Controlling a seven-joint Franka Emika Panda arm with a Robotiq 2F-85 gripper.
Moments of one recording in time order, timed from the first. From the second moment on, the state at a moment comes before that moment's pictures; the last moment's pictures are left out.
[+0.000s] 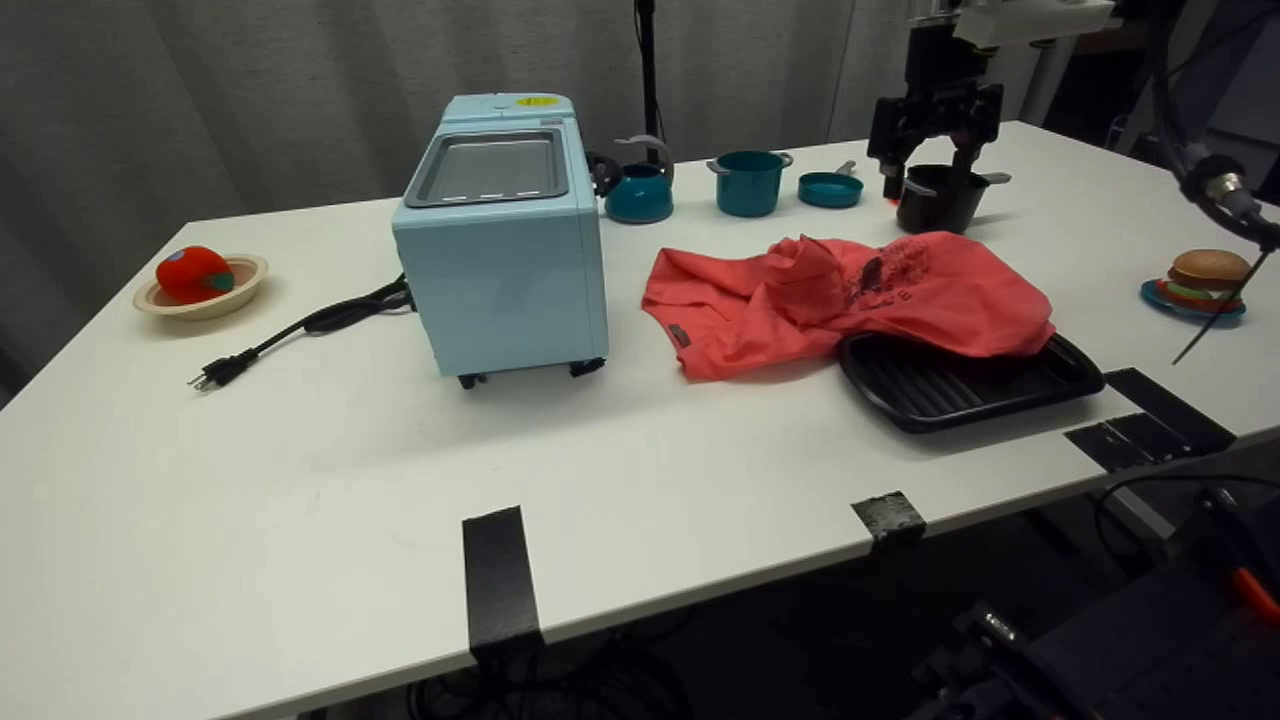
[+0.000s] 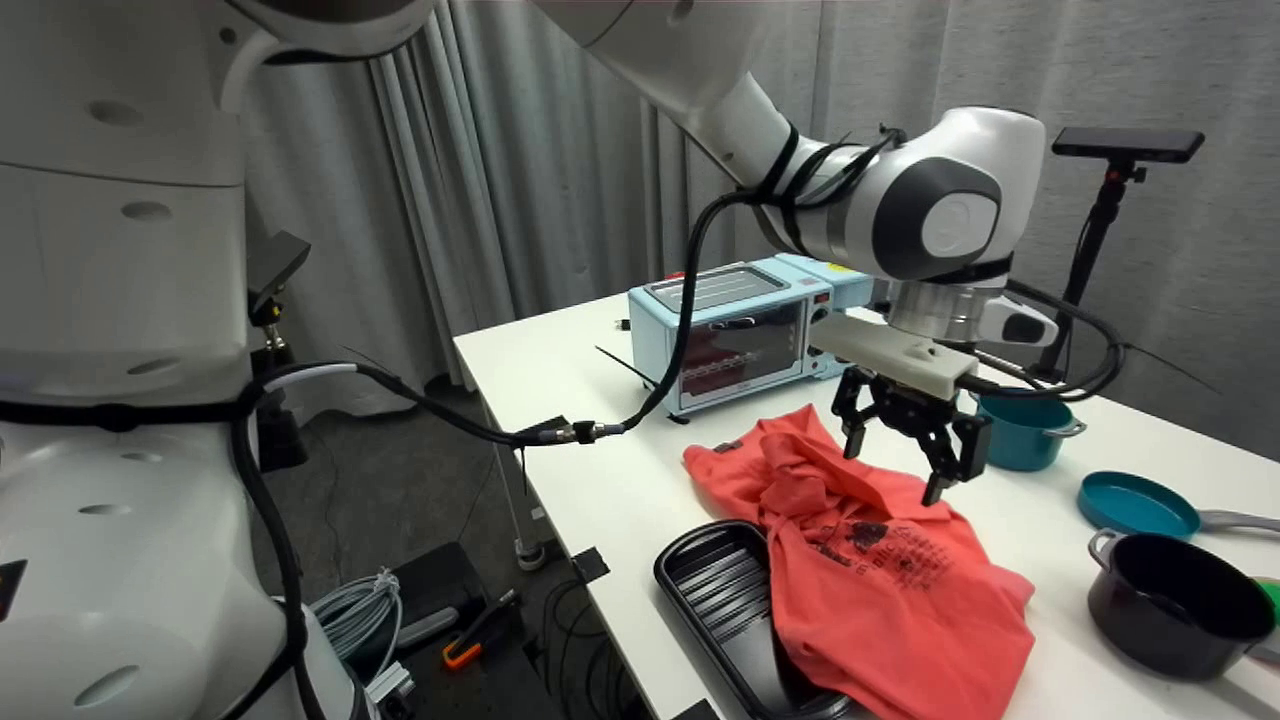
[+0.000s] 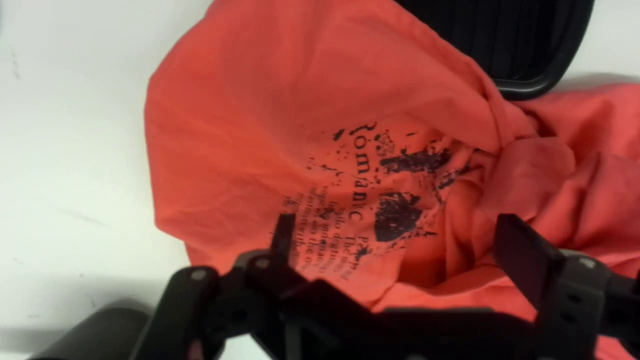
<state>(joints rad) -0.12 0.33 -0.10 -1.93 -0.01 2.11 -0.15</state>
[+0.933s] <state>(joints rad) -0.28 0.70 -0.15 -1.71 0.00 2.20 -0.14</state>
